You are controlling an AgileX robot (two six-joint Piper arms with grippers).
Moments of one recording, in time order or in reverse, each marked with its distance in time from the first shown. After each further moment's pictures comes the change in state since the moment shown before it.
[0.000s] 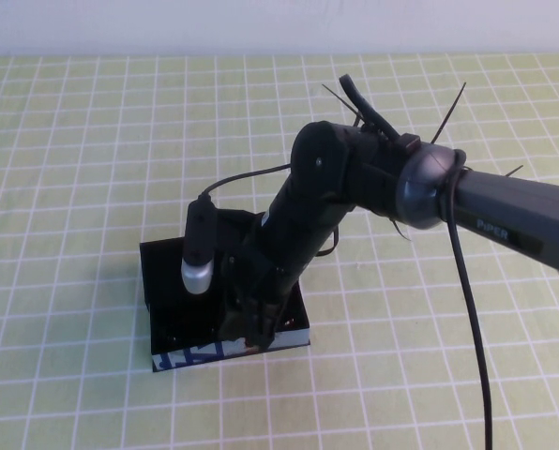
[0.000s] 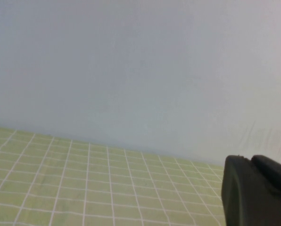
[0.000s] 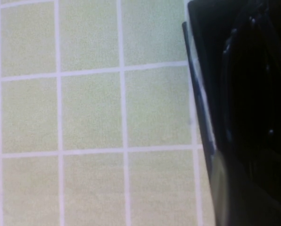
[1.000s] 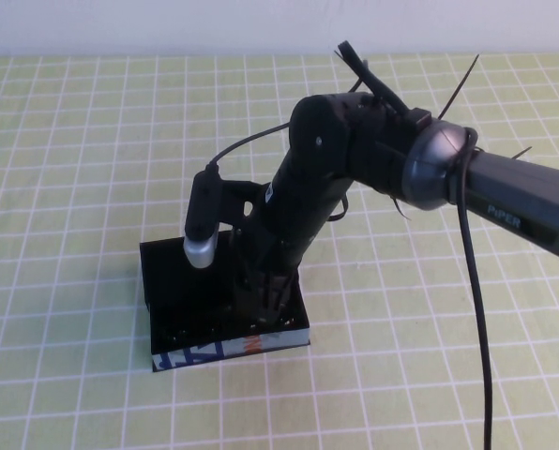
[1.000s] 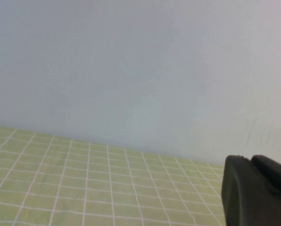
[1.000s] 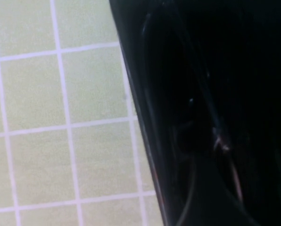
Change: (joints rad) right arm -0.001 -0.022 -0.081 -0.182 0.020 0.155; left arm 0.000 0.000 0.000 0.000 0.004 0.000
